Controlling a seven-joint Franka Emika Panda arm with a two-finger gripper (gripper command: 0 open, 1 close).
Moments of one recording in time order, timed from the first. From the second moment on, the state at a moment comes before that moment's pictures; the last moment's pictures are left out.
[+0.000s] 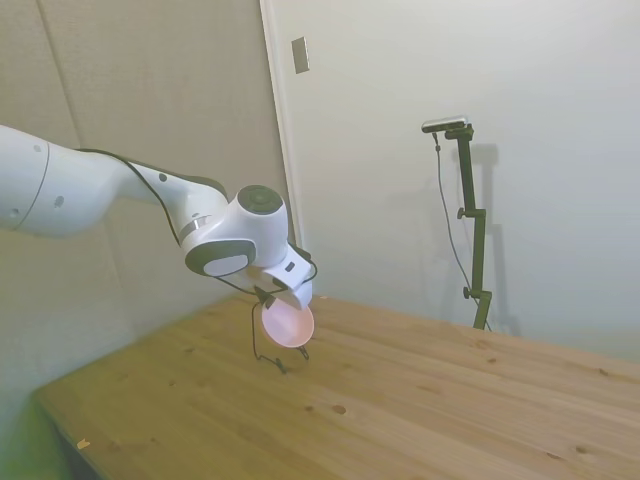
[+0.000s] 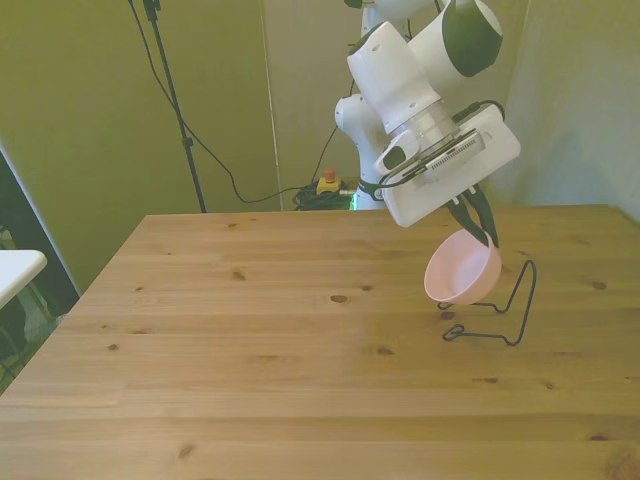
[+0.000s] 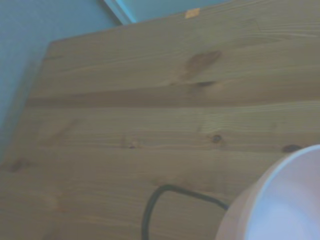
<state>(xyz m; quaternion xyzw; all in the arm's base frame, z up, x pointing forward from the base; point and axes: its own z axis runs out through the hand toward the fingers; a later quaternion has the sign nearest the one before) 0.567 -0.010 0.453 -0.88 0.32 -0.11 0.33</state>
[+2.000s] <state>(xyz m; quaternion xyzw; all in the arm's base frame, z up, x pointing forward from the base) 0.577 -0.009 0.383 -0.85 0.26 -0.10 0.46</state>
